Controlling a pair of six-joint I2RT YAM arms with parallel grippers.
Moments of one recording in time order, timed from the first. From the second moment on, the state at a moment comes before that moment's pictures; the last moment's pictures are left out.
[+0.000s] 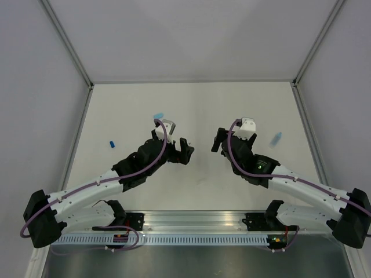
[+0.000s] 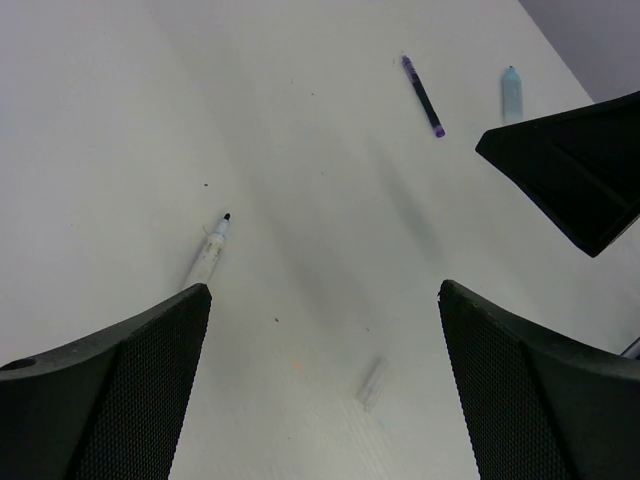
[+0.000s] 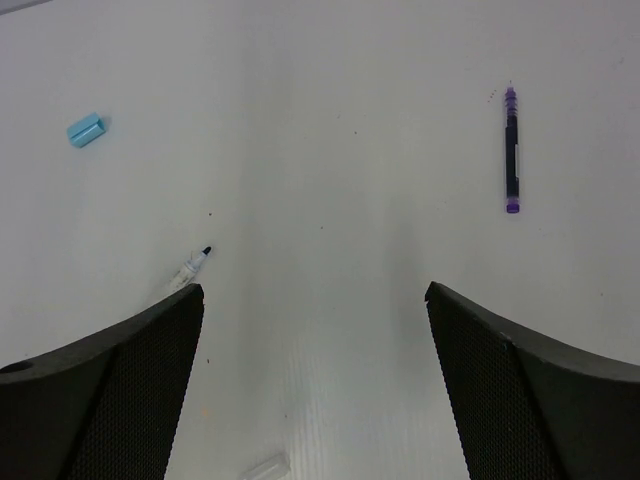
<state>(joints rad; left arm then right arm) -0.93 1.03 0.70 0.01 -0.30 -0.40 0.91 1.05 0.77 -0.27 0.78 0.68</state>
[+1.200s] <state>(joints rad) -0.93 1.00 0.66 0.06 -0.29 -0.37 0.17 1.85 1.30 -0.61 0.26 0.32</state>
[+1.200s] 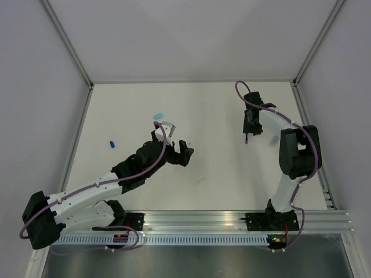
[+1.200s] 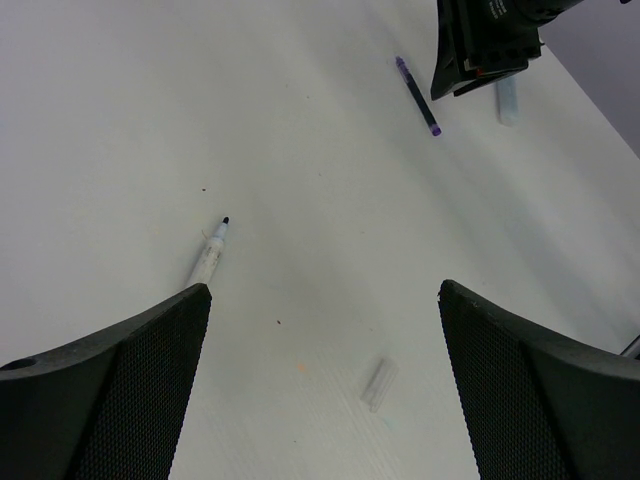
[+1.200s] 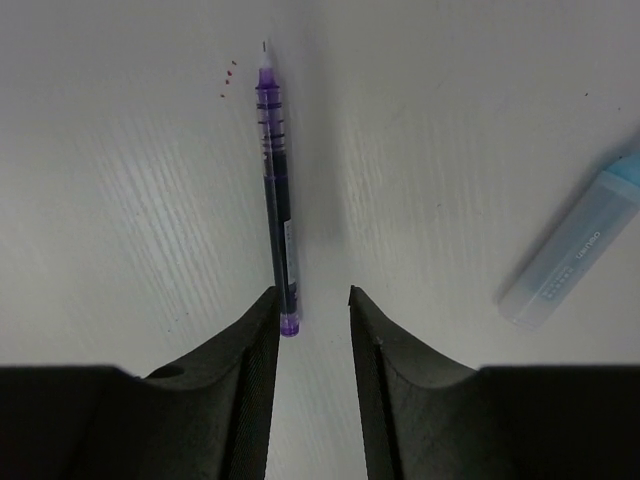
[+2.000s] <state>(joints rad) -0.93 1.00 0.66 0.06 -0.29 -0.37 0.15 1.98 1.37 -0.66 0.15 0.30</state>
